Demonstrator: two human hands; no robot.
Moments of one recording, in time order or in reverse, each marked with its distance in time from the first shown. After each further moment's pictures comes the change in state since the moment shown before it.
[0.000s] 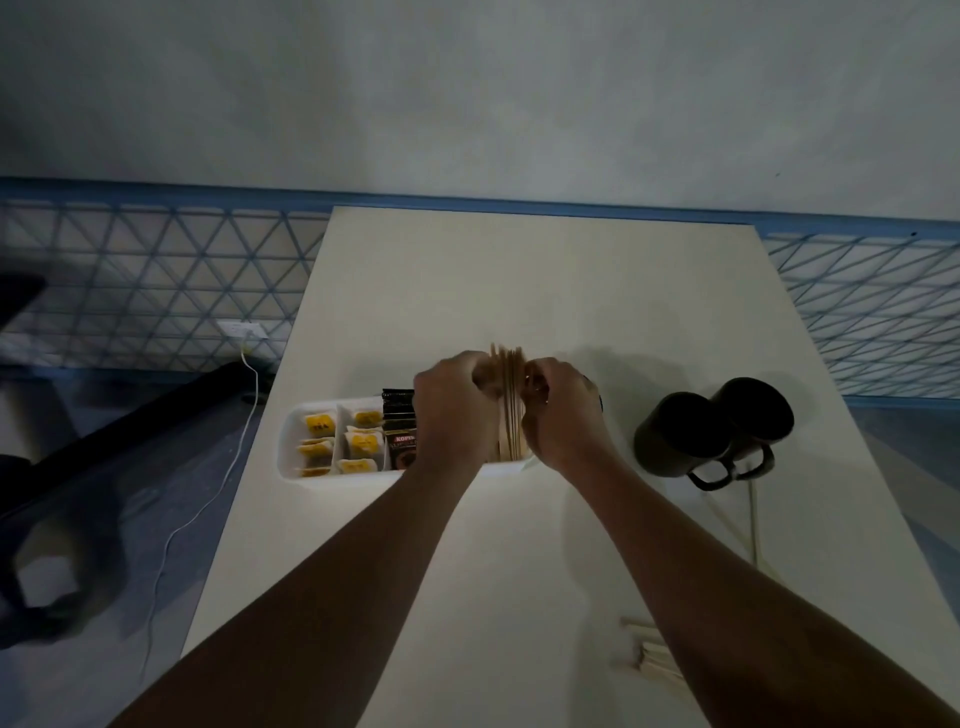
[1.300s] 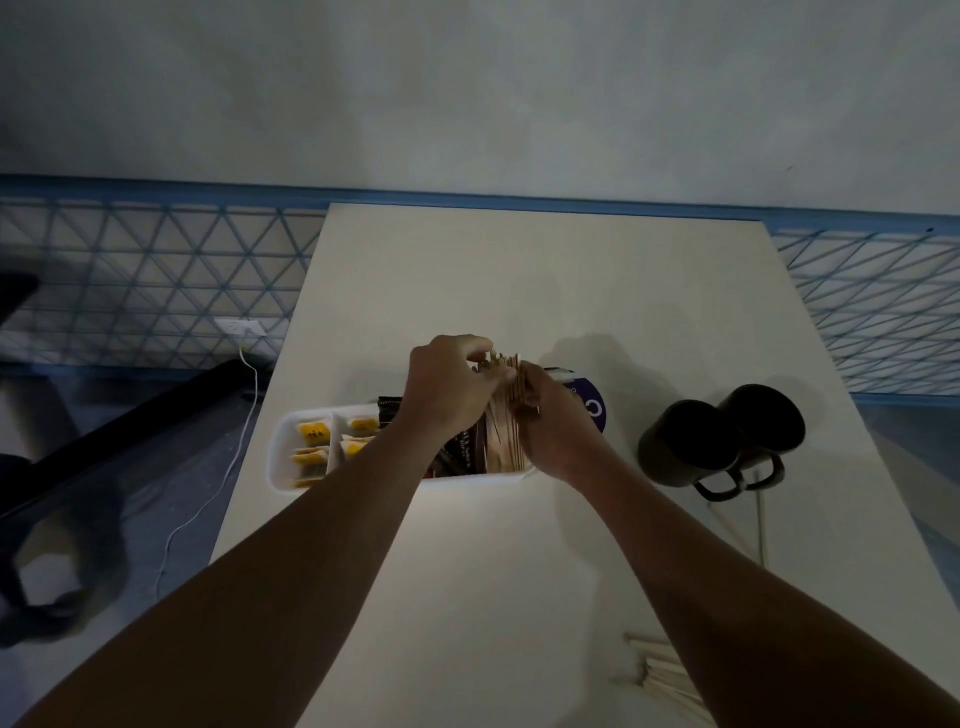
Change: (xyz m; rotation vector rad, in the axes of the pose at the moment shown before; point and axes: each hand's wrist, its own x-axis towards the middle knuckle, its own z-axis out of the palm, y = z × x) left_hand 0.037 0.003 -0.015 0.035 -0.269 -0.070; right_hand 0.010 0.005 0.002 0.142 -0.265 0.041
